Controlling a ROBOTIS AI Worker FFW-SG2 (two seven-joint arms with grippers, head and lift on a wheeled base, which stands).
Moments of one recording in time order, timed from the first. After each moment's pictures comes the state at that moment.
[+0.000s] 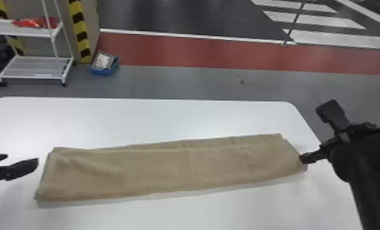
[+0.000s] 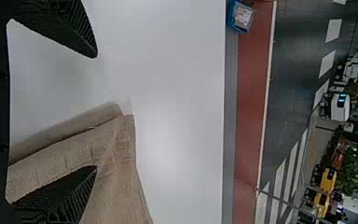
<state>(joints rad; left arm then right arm) -0.01 0.10 0.43 -1.83 -0.30 0.88 -0.98 -0.23 -0.34 -0.24 -1.50 0.83 0.88 0.96</state>
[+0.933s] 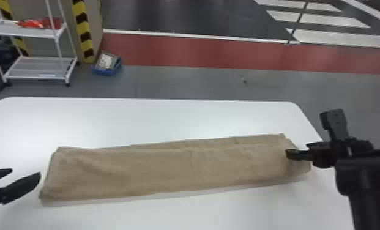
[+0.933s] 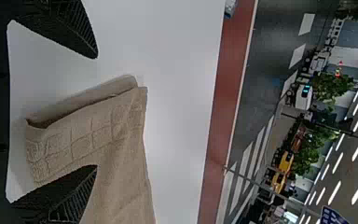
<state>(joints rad) 0.17 0.07 0.50 -1.94 -0.07 0.79 -0.98 -0.19 -0.22 -0.38 -1.49 0.55 0.73 0.78</state>
